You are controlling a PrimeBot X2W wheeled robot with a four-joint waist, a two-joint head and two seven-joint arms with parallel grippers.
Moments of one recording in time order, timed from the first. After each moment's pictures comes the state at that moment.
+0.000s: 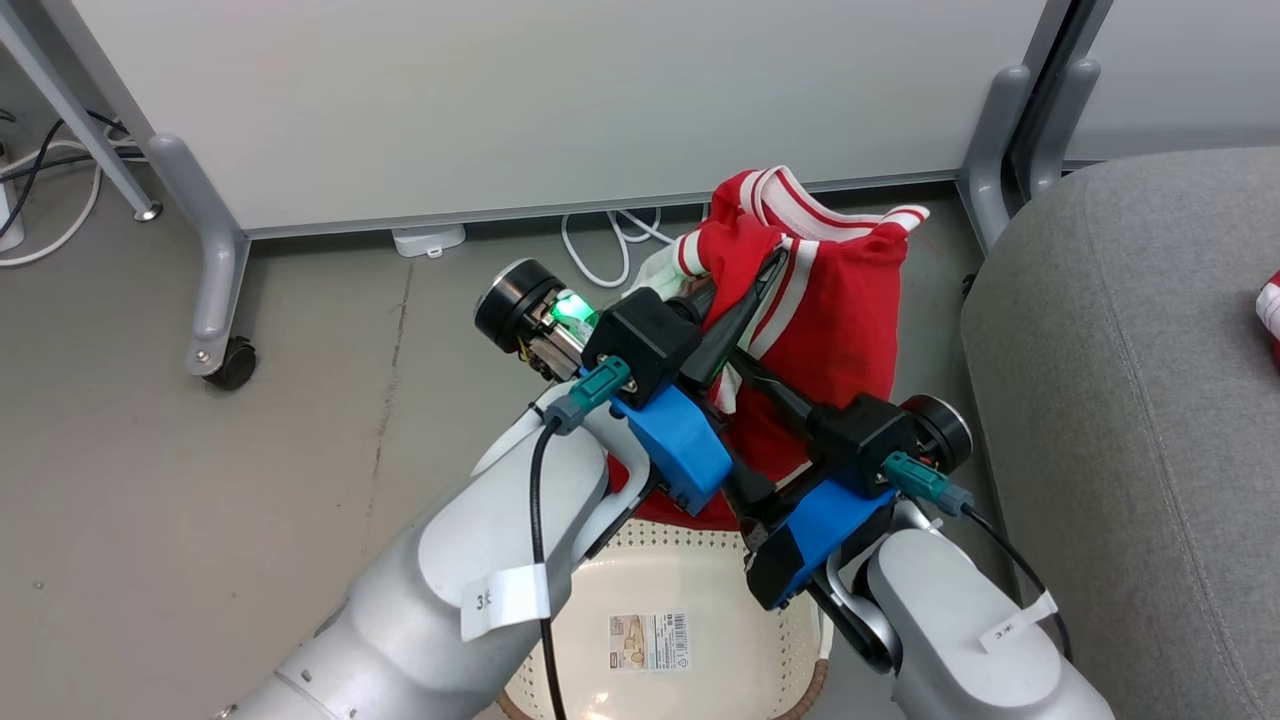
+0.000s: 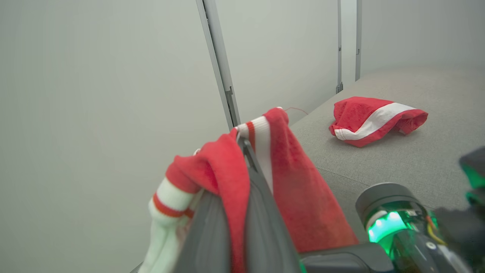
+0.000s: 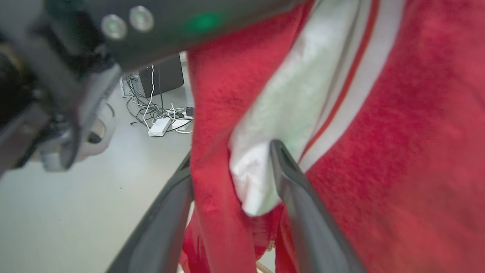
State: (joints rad) left arm -0.79 0.06 -0.86 0.58 -0.42 -0.13 -0.26; right arm -0.52 -0.05 0.52 0.53 0.22 0.13 -0.26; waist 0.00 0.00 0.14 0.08
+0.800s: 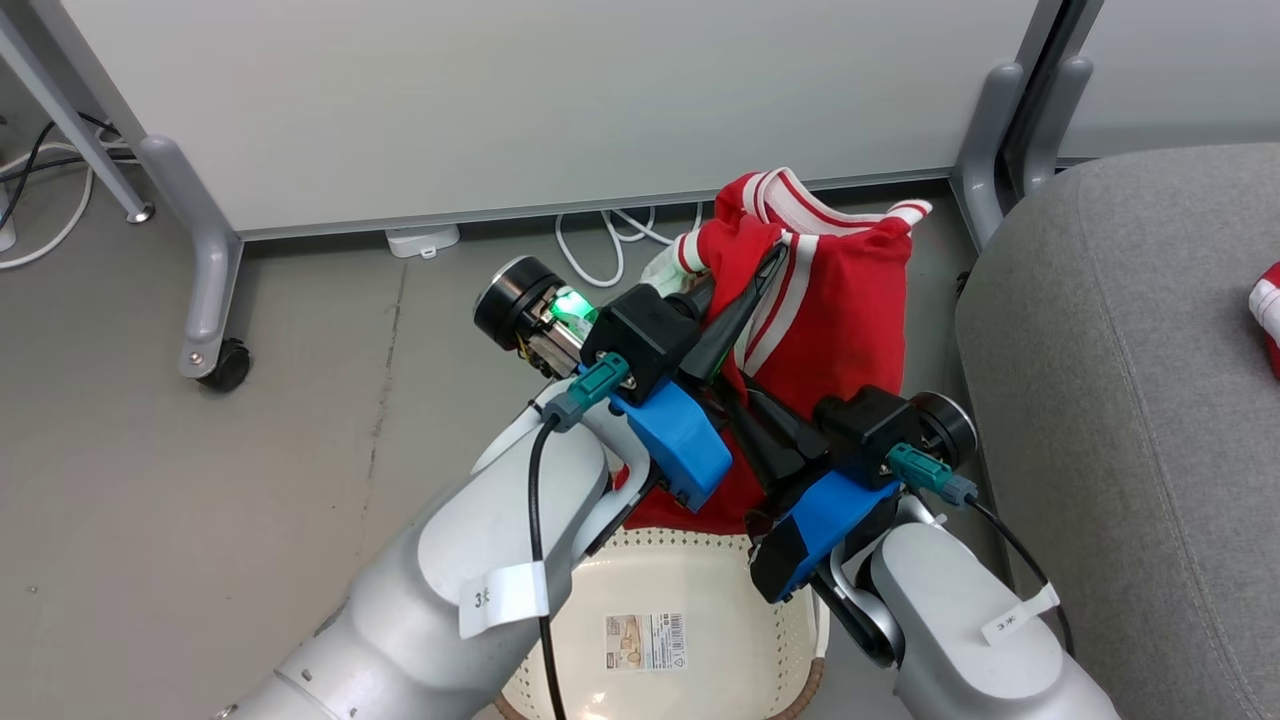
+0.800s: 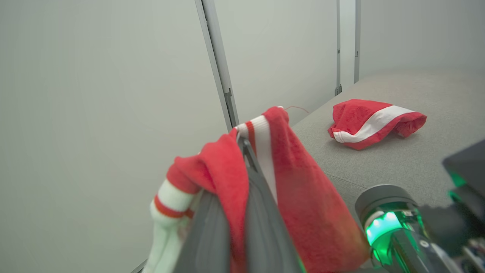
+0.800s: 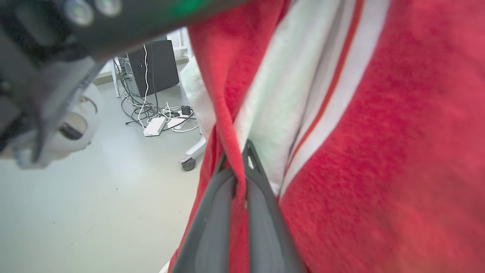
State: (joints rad) left arm -0.79 0.06 -0.85 0.58 -0.42 -0.13 -0.26; right arm -0.54 -0.05 0.51 0.56 0.24 0.13 -0.26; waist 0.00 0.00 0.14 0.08
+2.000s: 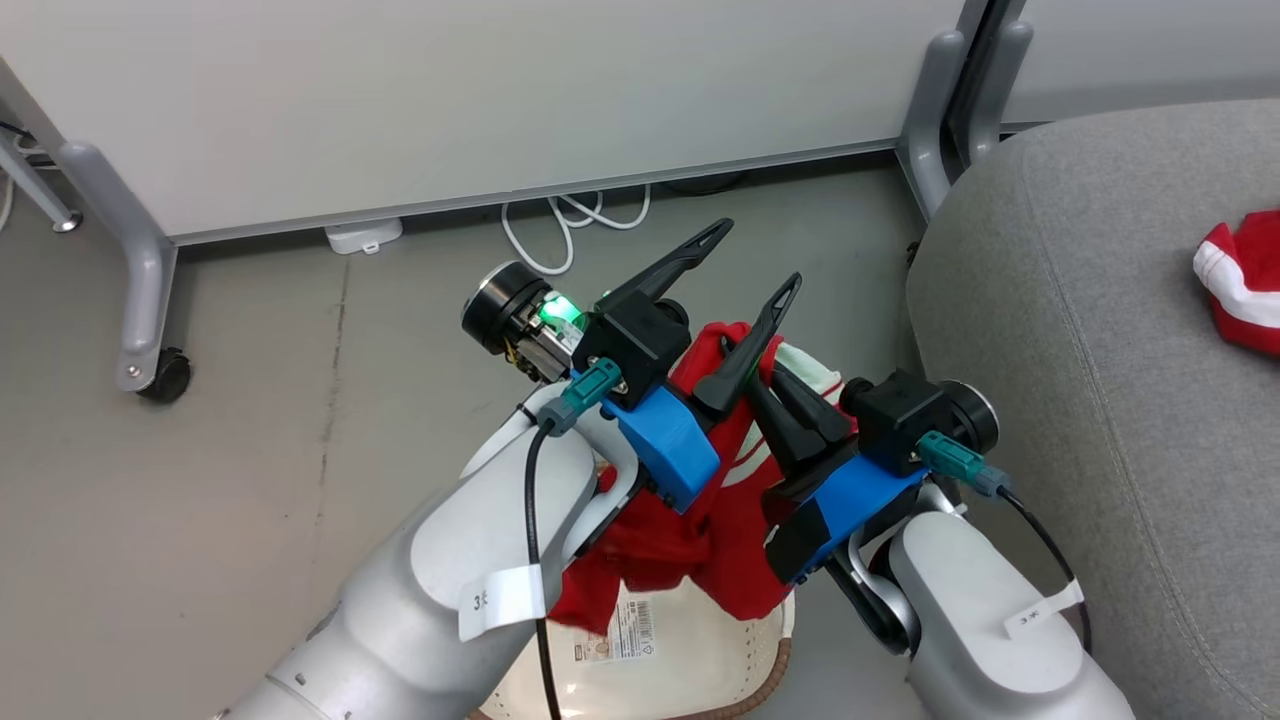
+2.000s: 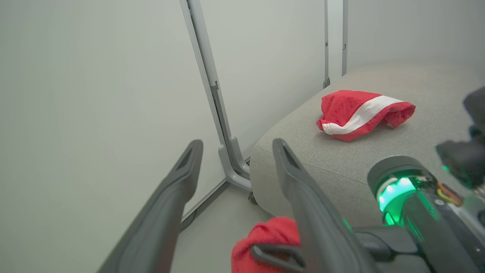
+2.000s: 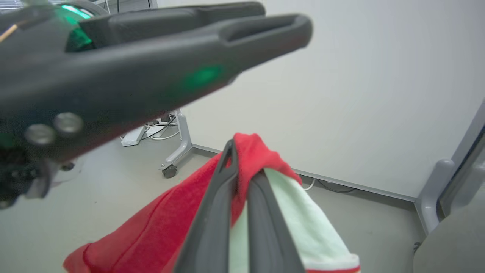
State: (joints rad) left arm -0.78 0.07 -0.84 0.60 -0.39 -0.13 -0.26; right arm -0.53 -0.05 0.46 0.52 0.24 0.13 -0.26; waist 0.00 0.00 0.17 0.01
